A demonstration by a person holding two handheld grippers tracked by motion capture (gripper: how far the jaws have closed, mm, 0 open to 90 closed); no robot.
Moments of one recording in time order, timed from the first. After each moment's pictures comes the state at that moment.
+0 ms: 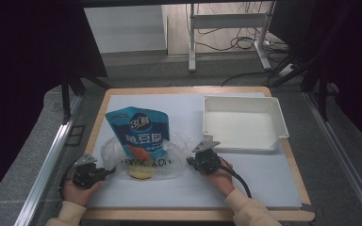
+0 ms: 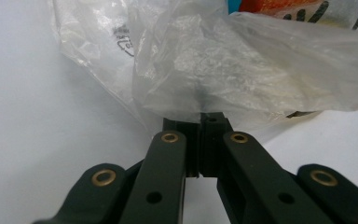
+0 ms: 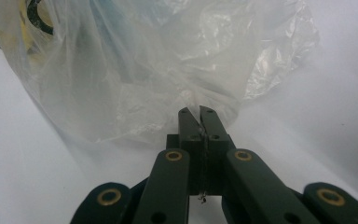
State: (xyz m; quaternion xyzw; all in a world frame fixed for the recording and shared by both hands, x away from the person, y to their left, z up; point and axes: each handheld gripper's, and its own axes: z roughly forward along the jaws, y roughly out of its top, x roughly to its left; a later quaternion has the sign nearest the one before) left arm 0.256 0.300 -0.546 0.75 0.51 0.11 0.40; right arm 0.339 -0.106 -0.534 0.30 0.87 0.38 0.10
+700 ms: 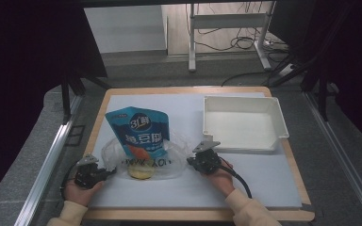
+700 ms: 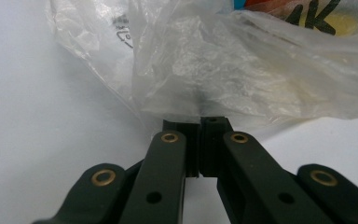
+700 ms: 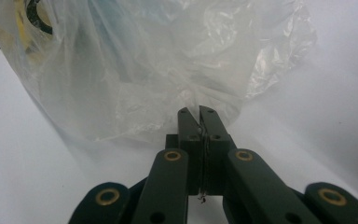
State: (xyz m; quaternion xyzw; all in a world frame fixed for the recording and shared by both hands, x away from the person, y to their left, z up) left arm 0.259 0.297 -0.551 0.76 0.51 0.11 0.39; right arm 0.339 -0.107 -0.534 0.30 0.87 0.38 0.10
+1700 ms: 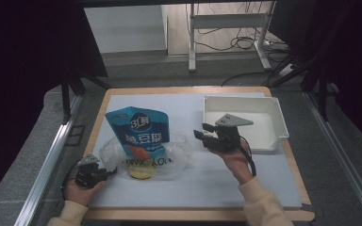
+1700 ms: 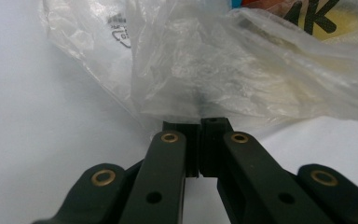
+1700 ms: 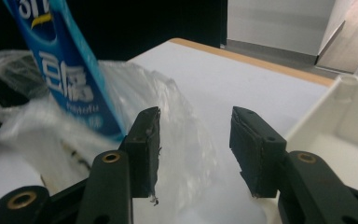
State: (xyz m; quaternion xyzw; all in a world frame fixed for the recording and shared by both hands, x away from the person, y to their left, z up) left arm 0.259 0.295 -0.551 0.76 0.51 0.10 0.39; right arm 0.350 -0.144 -0.427 0.32 0.78 0.52 0.16
